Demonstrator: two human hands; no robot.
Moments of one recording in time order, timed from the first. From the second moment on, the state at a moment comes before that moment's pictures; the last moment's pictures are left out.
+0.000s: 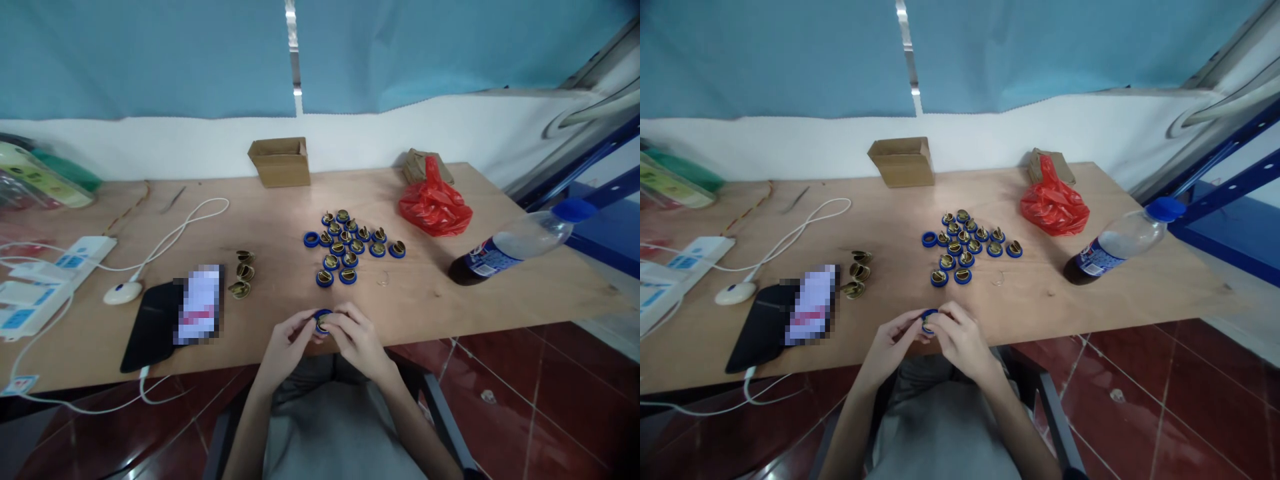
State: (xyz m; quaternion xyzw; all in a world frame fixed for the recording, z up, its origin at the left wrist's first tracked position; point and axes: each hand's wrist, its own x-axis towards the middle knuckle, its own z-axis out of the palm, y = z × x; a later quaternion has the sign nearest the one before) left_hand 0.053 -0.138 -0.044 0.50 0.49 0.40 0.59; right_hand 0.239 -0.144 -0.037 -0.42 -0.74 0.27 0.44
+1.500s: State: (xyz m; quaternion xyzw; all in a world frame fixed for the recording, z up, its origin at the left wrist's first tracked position) left_hand 0.062 -0.135 -0.049 0.47 0.47 0.42 0.62; right_hand 0.247 -0.132 -0.058 -0.45 -0.56 0.53 0.45
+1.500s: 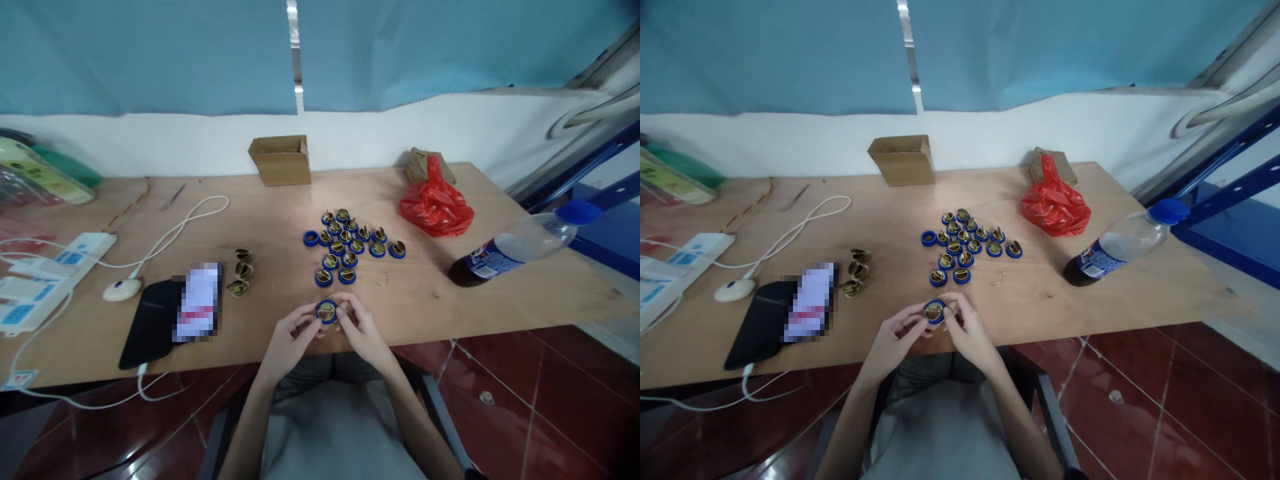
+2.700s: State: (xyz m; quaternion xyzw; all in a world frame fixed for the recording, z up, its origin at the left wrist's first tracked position) left_hand 0.066 -0.142 -0.055 0.49 0.48 0.44 0.57; right_hand 0.264 -0.133 -0.030 -0.50 -0.67 0.34 0.44
